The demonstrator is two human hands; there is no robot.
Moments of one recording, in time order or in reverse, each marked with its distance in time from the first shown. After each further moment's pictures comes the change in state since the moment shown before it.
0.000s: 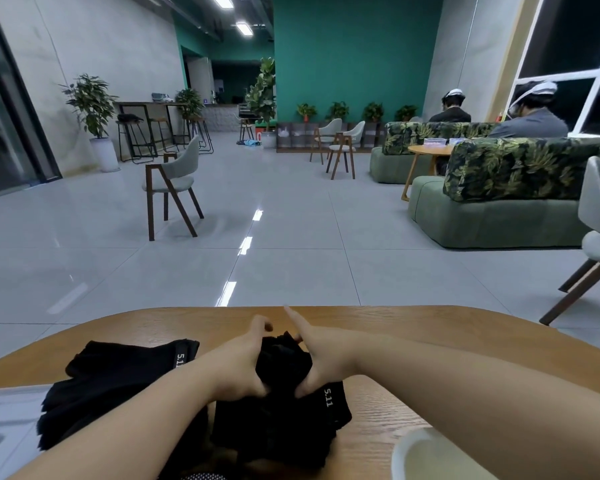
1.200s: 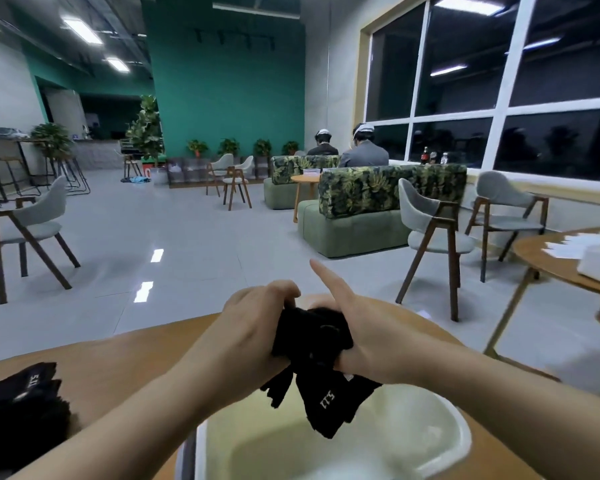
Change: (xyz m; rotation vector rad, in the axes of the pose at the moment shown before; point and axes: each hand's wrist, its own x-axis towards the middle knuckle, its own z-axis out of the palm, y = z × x) left_hand -0.114 0.222 0.053 0.119 0.551 0.883; right_hand -0.354 -0.006 -0.012 -0.003 0.576 0.132
